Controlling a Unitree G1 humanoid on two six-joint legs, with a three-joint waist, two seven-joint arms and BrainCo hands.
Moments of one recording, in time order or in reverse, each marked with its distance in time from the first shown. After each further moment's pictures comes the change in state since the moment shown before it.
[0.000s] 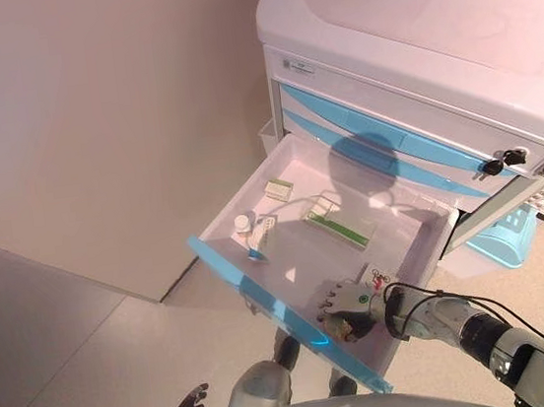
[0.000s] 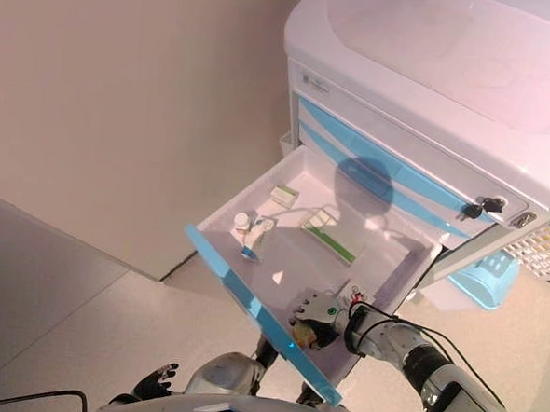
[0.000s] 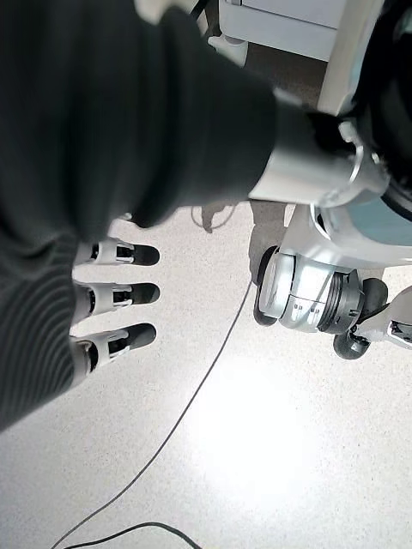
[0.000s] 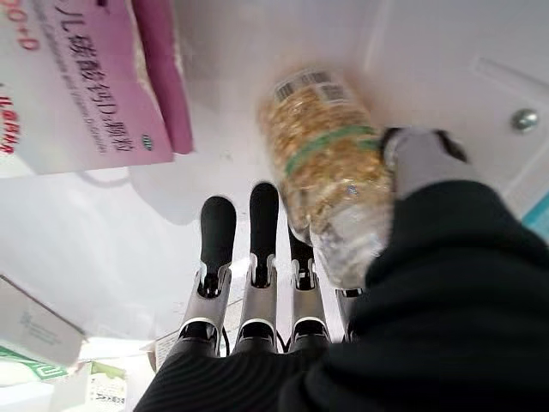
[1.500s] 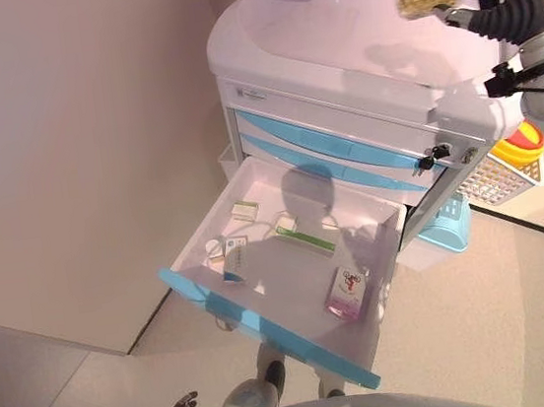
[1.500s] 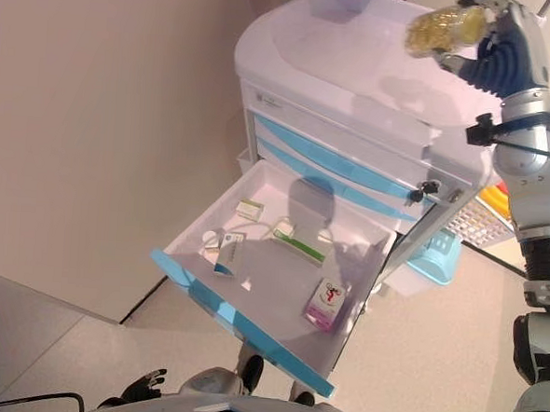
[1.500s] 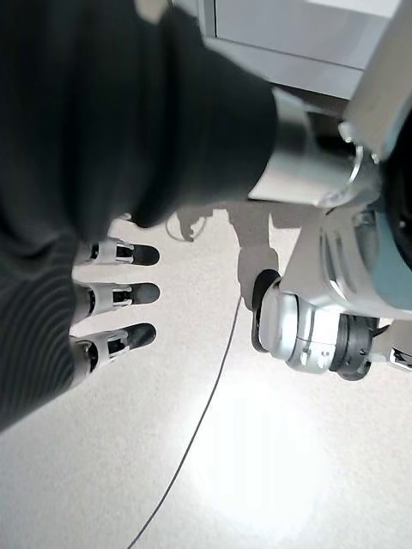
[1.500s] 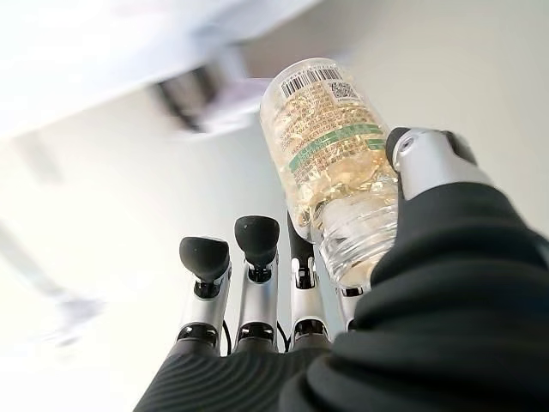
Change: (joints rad) left arm 0.013 0.026 0.018 -0.021 -0.081 0.094 -0.036; right arm -0.491 -0.430 -0.621 -0.214 1.003 0.379 -0.019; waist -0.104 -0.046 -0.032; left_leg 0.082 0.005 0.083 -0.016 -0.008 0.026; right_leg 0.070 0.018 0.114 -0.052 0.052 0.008
